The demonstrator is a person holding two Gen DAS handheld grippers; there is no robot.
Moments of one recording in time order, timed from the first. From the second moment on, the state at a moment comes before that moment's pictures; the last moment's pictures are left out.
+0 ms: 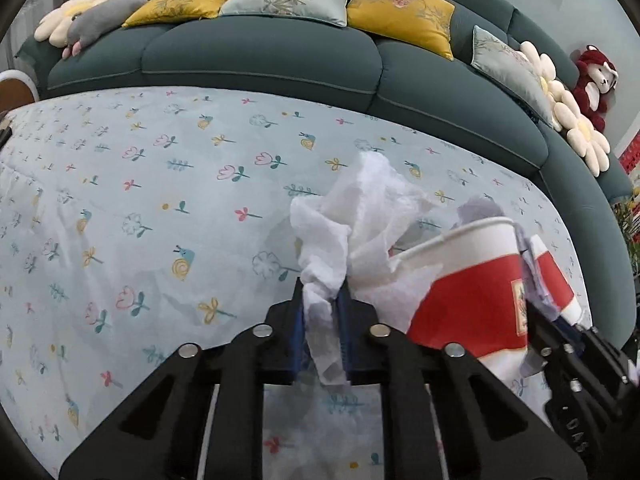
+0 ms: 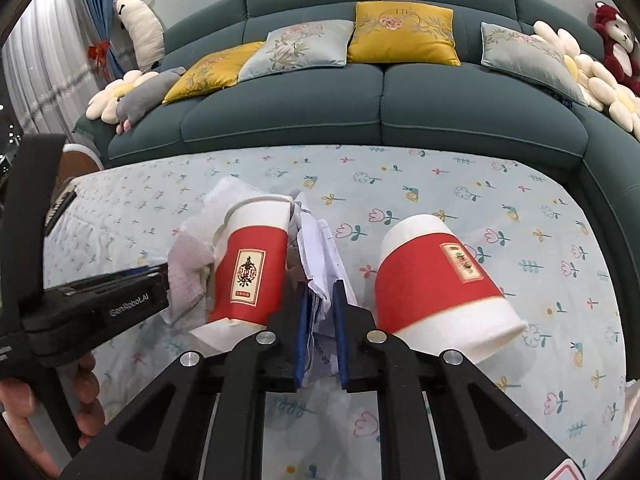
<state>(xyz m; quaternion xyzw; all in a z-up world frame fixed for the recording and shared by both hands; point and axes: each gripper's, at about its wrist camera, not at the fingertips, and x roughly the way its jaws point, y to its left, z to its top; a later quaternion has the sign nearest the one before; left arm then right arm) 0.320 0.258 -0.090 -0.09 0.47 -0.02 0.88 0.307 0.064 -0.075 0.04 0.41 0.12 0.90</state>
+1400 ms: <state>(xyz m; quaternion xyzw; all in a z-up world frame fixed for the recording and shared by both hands) 0.132 -0.077 0.006 0.02 0.42 -0.25 0.87 0.067 -0.240 0.003 0.15 0.32 -0.09 0.93</state>
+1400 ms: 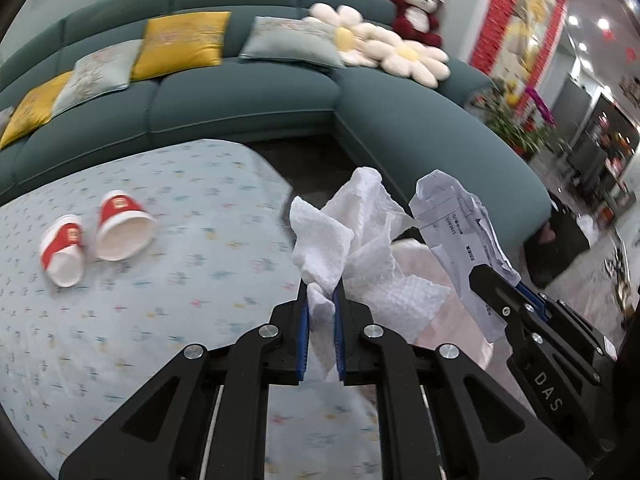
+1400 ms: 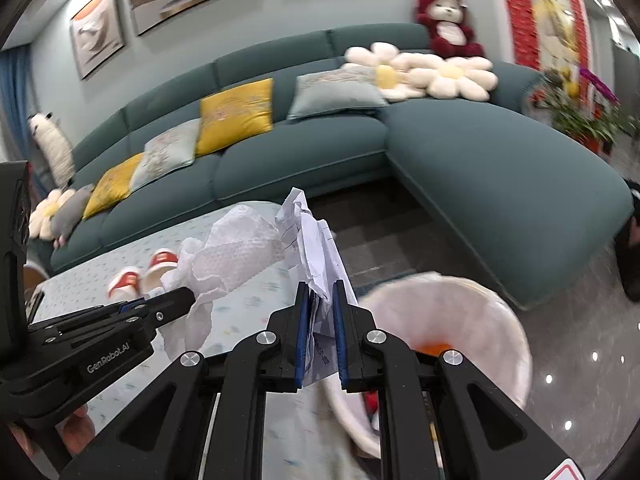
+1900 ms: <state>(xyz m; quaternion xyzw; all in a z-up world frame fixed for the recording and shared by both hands) 0.102 -0.162 -0.031 0.06 0.44 -0.29 0.84 0.018 -0.312 -0.034 0.19 0.32 -0.14 0.92</state>
